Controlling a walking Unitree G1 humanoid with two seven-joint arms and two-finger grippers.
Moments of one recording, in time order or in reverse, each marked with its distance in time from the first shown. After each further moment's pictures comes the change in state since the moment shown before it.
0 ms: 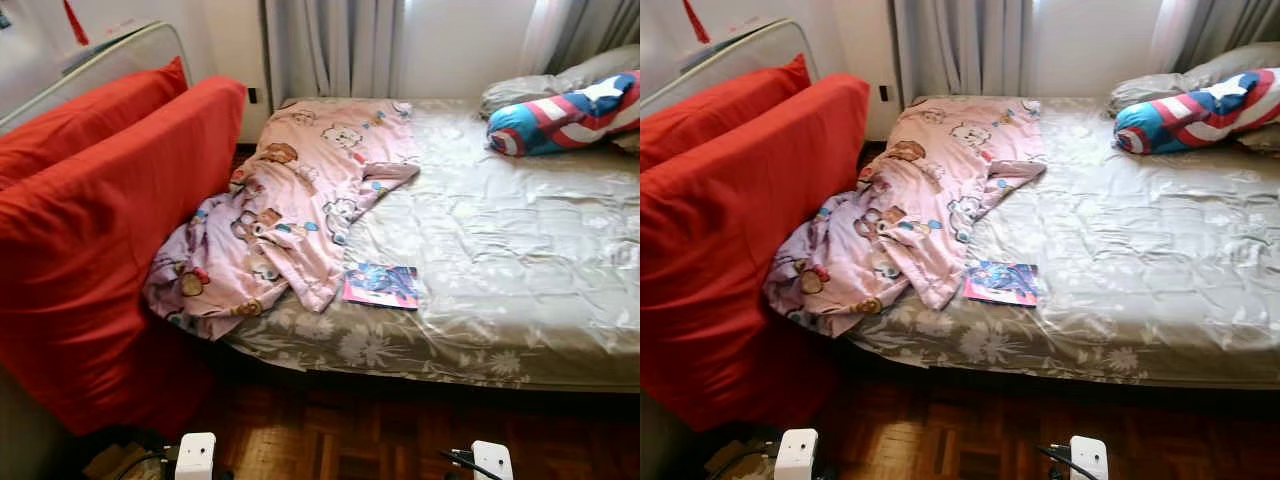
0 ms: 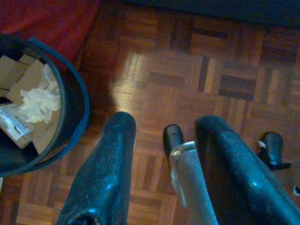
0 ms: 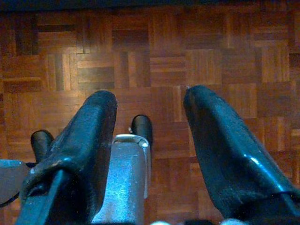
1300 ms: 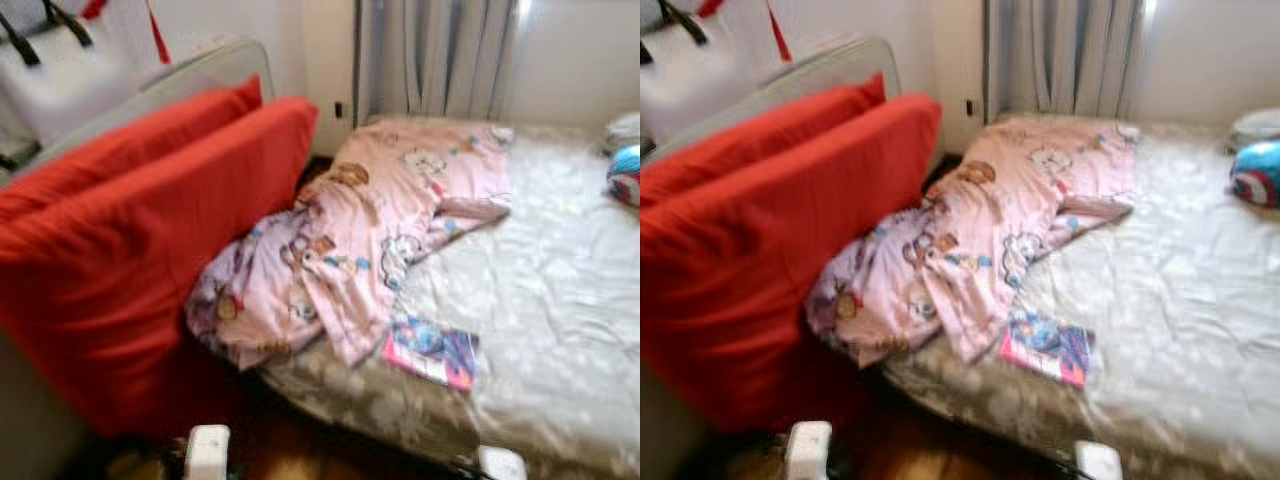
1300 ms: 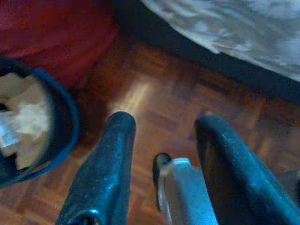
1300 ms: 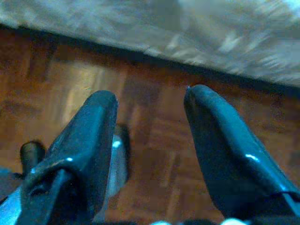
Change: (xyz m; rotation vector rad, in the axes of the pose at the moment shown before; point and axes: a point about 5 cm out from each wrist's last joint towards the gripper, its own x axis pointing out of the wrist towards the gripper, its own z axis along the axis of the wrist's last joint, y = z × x) left arm 0.002 -0.017 0.004 -0.012 -0.015 -0.047; right arm -0.003 -0.017 -0.007 -0.050 0.035 -0.020
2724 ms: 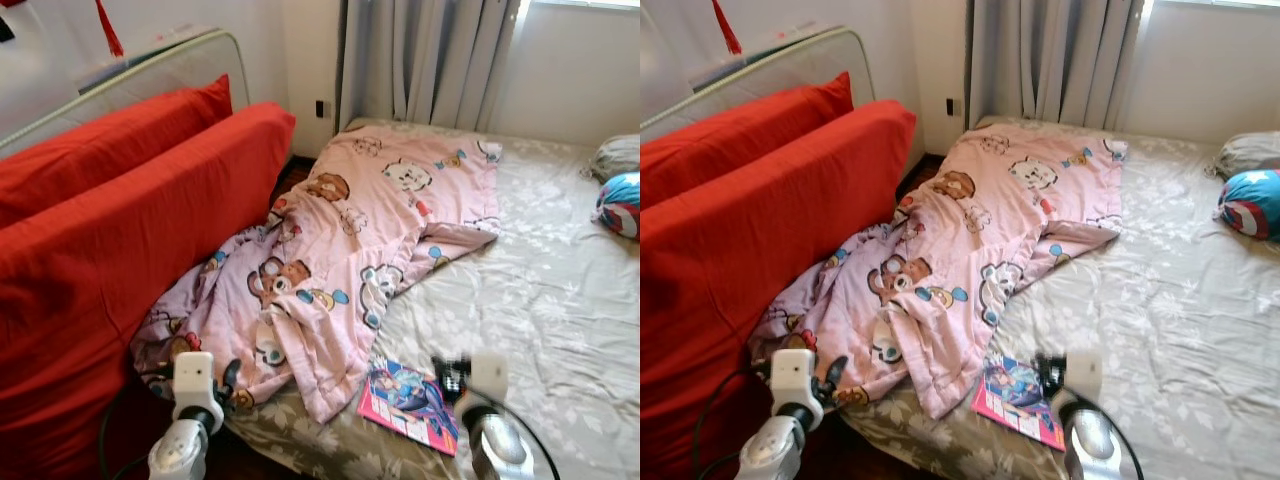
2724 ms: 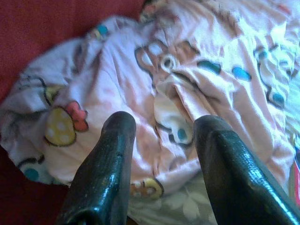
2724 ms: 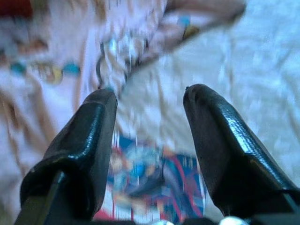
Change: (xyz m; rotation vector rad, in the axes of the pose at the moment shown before) left arm -0.016 0.012 0.104 0.011 -0.624 -0.026; right arm -0.010 0.039 0.139 0.039 -0.679 0.192
